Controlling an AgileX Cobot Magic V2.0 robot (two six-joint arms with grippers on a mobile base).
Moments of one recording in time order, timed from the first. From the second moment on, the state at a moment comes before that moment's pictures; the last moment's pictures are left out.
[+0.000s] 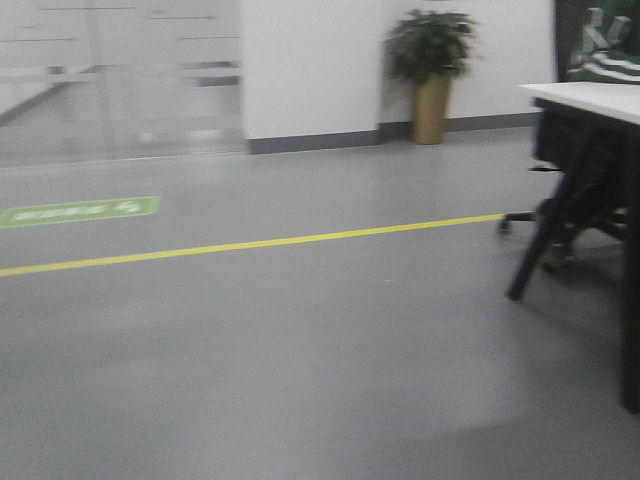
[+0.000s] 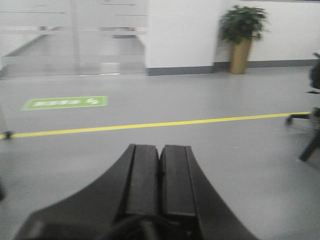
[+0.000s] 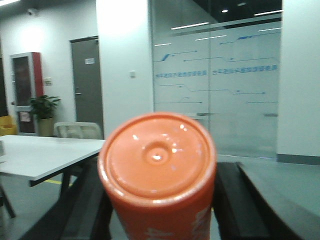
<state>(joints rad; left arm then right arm) -0.05 -0.02 0.03 -0.01 0.03 0.00 0.64 -0.02 -0.43 -0.10 0.20 0.20</state>
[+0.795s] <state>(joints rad) -0.05 -0.02 0.03 -0.01 0.03 0.00 0.64 -0.02 -0.43 -0.10 0.20 0.20</state>
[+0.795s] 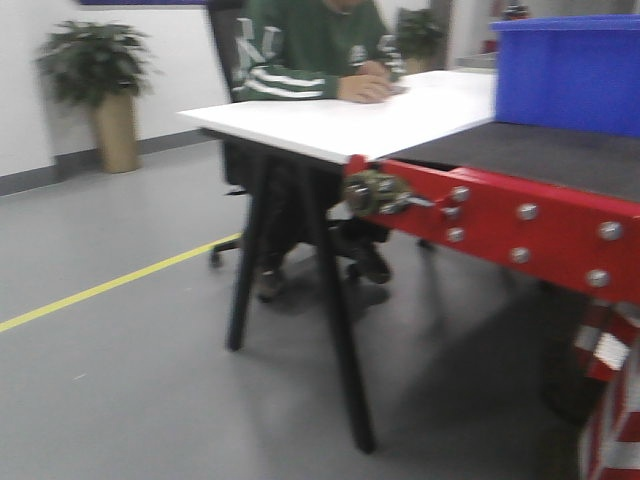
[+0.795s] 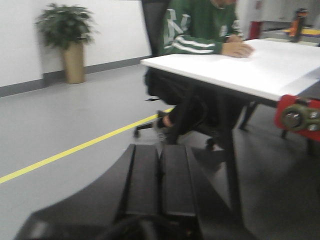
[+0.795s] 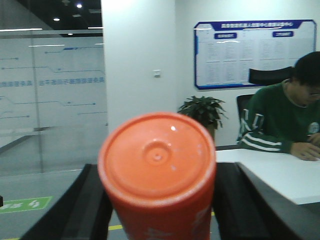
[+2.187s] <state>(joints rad) -0.05 -0.02 0.03 -0.01 0.03 0.00 0.64 -0.02 -0.43 -0.10 0.16 0.20</state>
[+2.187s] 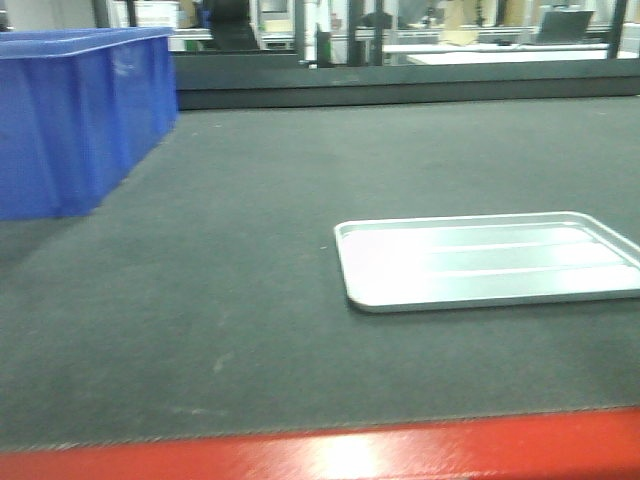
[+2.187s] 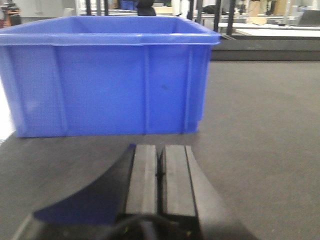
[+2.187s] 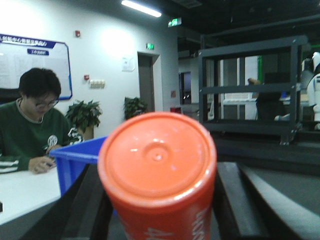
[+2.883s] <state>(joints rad) -0.05 -0.02 0.03 -0.01 0.03 0.00 0.64 0.11 -0.43 -0.10 -0.01 0.20</state>
